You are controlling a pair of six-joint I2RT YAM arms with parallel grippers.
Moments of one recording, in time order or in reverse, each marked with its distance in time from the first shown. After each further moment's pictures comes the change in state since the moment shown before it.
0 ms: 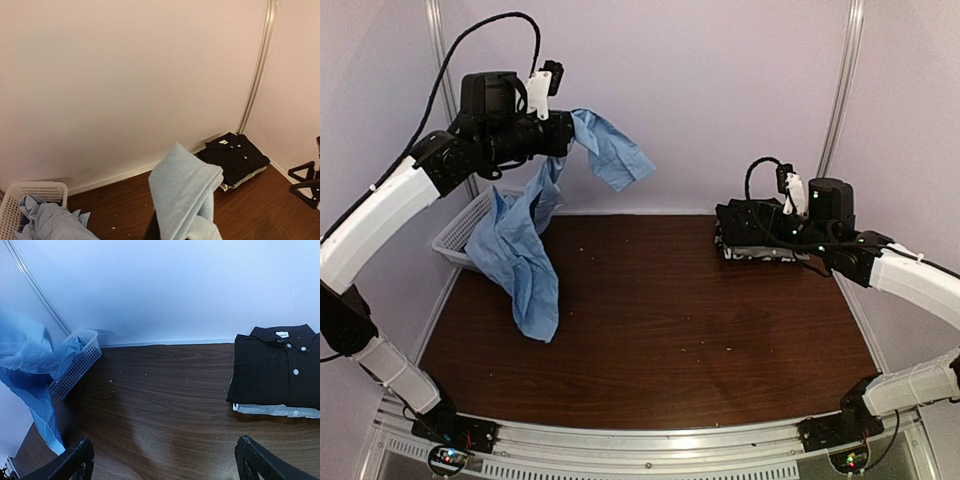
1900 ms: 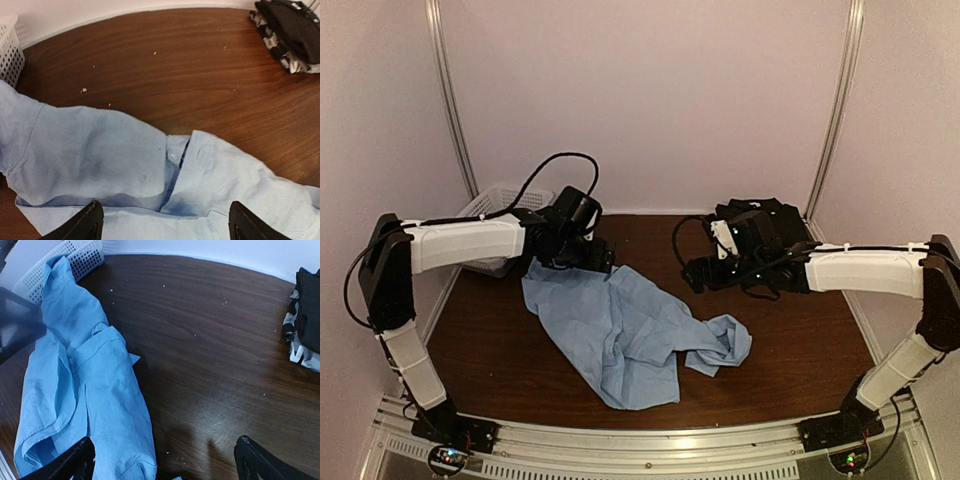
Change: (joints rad) left arm -0.068 0.214 -0.414 0.014 -0.025 -0.294; right arm 0.218 0.317 0.051 -0.043 0.066 -0.075
